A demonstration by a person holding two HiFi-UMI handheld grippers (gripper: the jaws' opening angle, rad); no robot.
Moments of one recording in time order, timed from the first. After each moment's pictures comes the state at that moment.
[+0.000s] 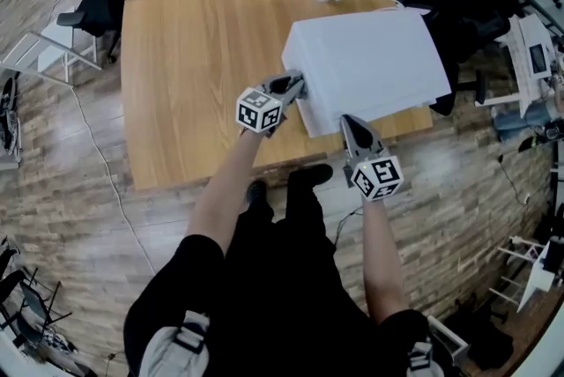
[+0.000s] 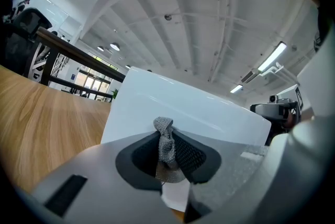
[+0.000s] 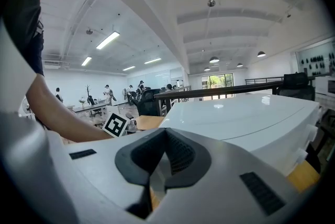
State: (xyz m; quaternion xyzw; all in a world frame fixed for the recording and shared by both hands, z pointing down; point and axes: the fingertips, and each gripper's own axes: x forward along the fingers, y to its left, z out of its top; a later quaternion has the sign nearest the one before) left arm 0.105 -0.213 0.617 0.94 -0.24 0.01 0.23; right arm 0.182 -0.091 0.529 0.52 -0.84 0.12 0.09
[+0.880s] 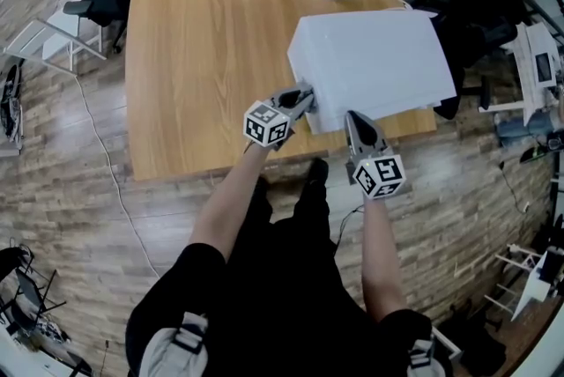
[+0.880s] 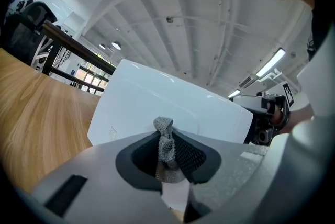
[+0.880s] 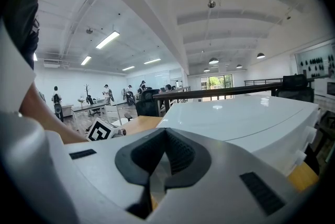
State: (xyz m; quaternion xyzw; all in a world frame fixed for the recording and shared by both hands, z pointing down) left arm 0.116 -0.162 0.623 0.94 -0.23 -0.01 0.25; right arm 0.185 -0.093 0.527 0.52 -0.84 0.11 0.09
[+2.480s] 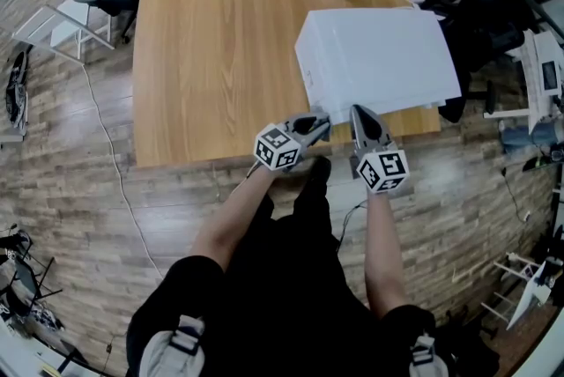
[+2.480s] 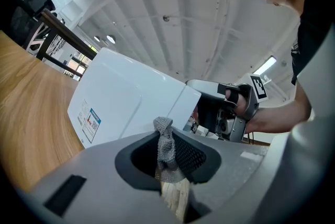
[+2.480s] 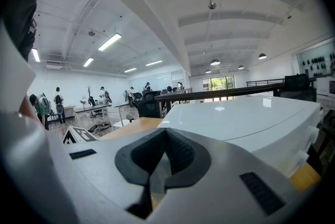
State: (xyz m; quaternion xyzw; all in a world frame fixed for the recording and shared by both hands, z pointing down) left arm 0.140 -0.066 0.617 0.95 -0.18 -0.02 0.27; right arm 0.184 -0.092 0.524 0.51 -0.85 0.11 0.08
